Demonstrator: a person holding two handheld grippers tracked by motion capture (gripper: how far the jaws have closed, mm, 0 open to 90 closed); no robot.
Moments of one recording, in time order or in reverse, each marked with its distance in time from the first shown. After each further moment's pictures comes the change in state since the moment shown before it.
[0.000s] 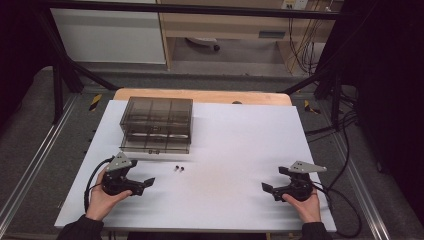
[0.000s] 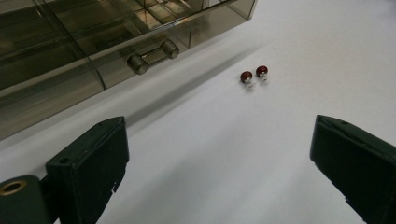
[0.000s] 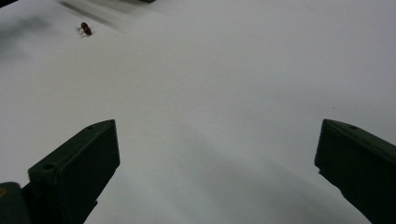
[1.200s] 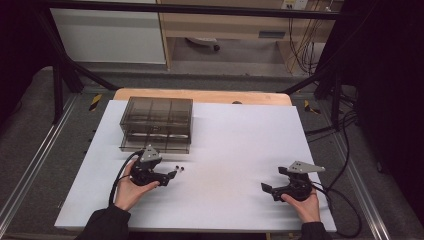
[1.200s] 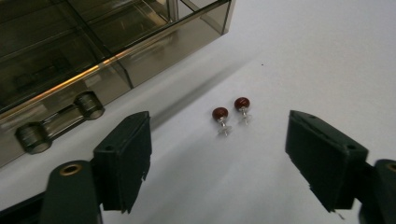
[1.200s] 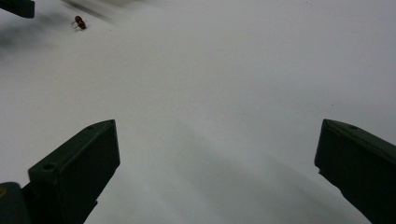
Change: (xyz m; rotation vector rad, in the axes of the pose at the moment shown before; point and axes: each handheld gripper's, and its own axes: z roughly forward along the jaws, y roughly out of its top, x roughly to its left) left arm -0.031 0.035 0.058 0.097 0.017 0.022; right arm 0.000 -0.001 0.003 0.013 -0.014 -0.014
